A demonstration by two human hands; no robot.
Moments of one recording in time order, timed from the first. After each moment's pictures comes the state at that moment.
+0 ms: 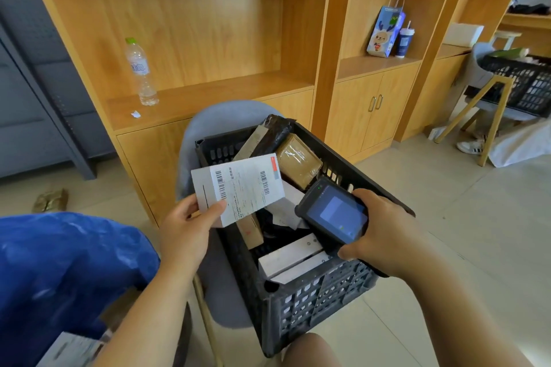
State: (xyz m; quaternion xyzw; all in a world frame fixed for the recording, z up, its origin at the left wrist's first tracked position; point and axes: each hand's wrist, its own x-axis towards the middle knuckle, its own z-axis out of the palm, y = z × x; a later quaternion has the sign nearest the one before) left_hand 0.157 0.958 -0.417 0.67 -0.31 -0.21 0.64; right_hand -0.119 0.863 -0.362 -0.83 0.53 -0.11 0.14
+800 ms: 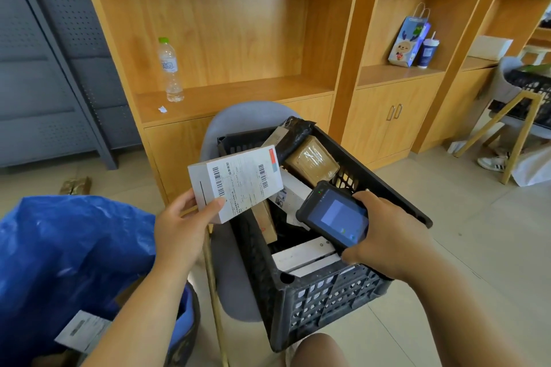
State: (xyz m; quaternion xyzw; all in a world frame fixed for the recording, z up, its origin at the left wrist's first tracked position) left_hand 0.174 0.993 -0.416 0.67 -0.30 -0.17 0.66; right_hand -0.101 0.879 -0.352 -0.86 0.49 -0.09 0.11
